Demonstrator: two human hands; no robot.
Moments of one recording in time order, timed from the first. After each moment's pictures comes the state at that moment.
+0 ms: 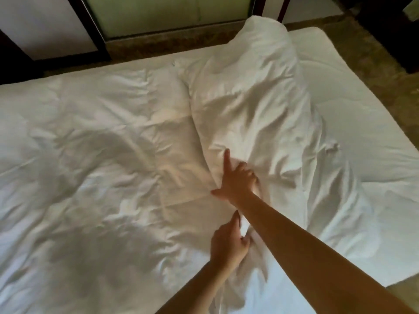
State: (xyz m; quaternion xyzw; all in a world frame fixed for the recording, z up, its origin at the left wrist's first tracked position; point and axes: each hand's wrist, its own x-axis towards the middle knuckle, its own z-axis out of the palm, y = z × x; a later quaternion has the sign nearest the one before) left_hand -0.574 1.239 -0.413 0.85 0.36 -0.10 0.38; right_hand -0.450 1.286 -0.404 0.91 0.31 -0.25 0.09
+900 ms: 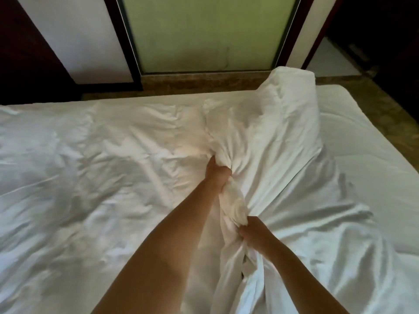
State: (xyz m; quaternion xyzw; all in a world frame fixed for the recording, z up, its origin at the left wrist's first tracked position) left_hand -0.434 1.458 -0.403 0.54 0.51 0.11 0.66; right_hand -0.434 1.297 -0.402 0.82 0.22 -0.47 -0.22
